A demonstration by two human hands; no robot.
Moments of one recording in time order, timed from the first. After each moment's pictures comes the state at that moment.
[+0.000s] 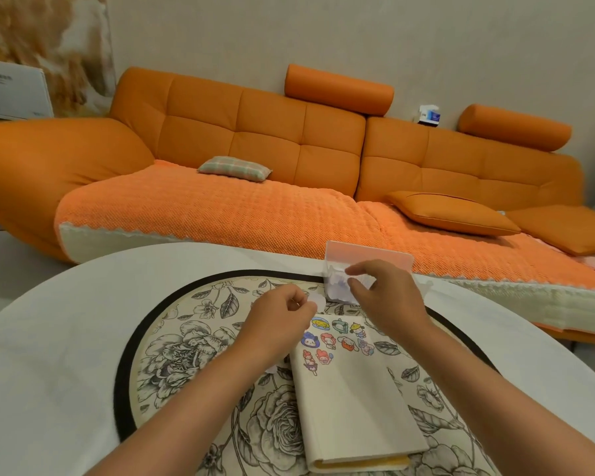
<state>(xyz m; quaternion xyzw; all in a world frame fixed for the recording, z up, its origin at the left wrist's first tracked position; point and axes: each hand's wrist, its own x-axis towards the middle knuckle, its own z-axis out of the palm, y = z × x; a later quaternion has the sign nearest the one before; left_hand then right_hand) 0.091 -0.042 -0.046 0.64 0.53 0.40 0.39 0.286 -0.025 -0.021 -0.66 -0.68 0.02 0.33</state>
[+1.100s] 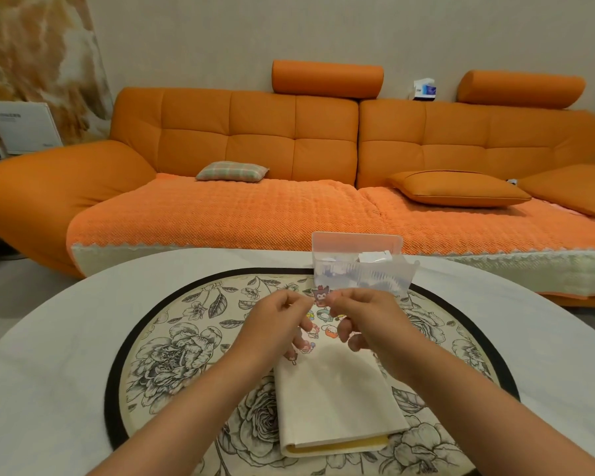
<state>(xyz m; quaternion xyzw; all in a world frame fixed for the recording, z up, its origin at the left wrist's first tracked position) 0.124 -0.070 -0.034 0.56 0.51 0.41 0.51 0.286 -0.085 -0.023 -0.58 -0.47 0.49 0.46</state>
